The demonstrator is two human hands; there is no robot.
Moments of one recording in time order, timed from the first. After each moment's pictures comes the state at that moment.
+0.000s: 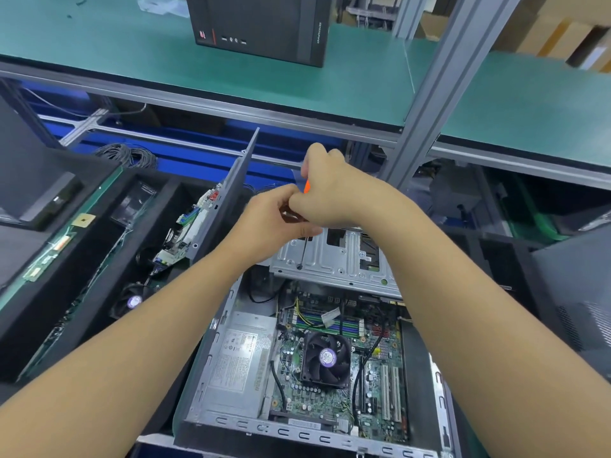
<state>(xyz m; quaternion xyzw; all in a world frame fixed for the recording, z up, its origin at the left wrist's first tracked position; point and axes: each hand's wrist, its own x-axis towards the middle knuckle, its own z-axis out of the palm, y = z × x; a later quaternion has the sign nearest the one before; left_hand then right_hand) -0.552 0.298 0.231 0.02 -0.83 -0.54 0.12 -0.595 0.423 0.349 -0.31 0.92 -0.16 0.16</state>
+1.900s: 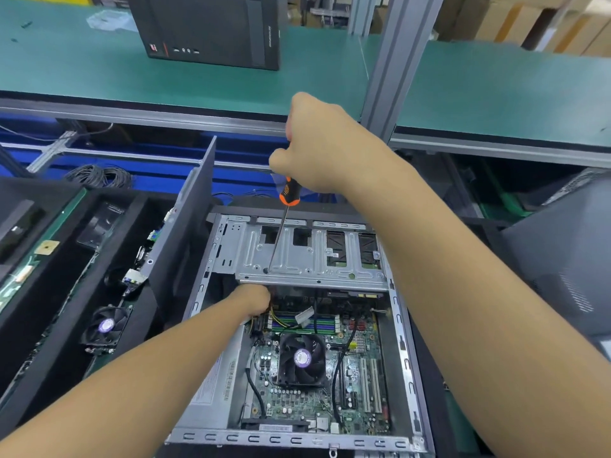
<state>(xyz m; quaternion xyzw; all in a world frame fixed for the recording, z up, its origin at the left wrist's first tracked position) -0.556 0.350 0.111 0.38 -0.80 -0.39 -0.26 -0.604 0.467 0.397 -0.31 0.93 -0.21 0.04</state>
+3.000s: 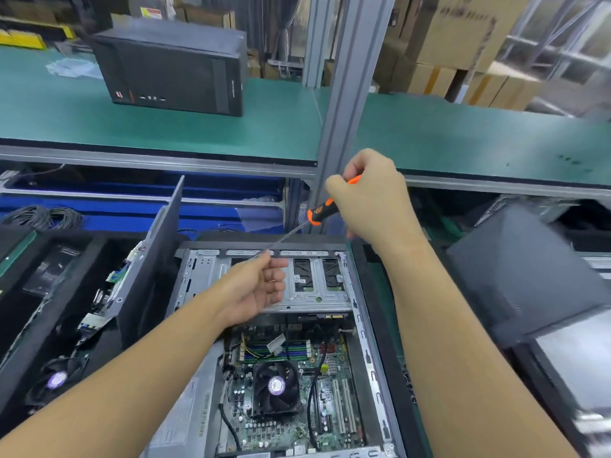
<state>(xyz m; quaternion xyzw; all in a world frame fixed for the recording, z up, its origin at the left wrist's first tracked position) -0.577 0.376 0.203 0.20 -0.49 -0.83 -0.17 -0.594 0.546 0.385 -0.08 0.89 -0.45 -0.10</state>
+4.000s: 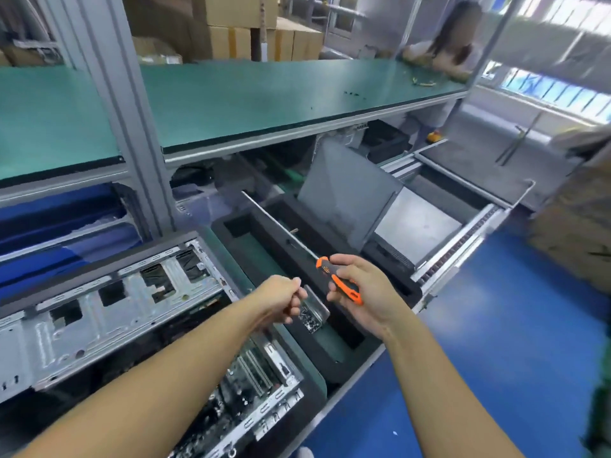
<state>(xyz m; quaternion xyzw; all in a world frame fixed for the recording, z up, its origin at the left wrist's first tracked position) -0.560 0.620 0.176 -0.02 -0.69 -0.58 -0.43 -0.461 0.756 0.246 0.24 0.55 -0.80 -0.05</state>
